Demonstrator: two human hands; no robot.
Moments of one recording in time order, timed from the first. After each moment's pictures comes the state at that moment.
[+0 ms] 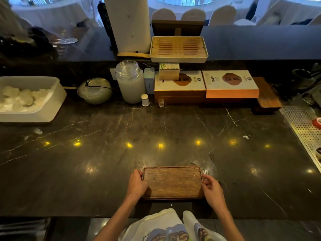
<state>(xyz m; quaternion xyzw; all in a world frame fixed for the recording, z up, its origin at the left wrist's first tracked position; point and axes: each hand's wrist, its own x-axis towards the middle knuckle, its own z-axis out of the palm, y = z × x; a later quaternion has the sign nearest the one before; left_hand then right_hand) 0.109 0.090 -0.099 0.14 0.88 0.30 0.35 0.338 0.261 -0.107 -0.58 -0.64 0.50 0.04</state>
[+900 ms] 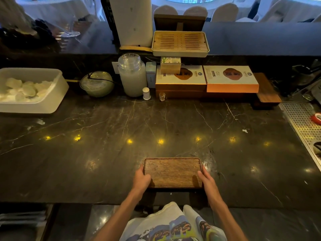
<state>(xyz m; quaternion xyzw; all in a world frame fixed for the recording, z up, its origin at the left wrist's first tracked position) 0.140 0.080 -0.100 0.07 0.78 0.46 0.41 0.345 0.242 -0.115 -0.52 -0.51 0.68 0.09</state>
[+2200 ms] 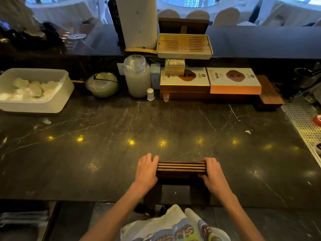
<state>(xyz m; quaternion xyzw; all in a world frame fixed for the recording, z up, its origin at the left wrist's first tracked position) 0.125 0.086 -0.067 0.47 0.87 0.07 0.15 0.330 0.261 -0.080 -0.39 -0.88 0.26 0.01</state>
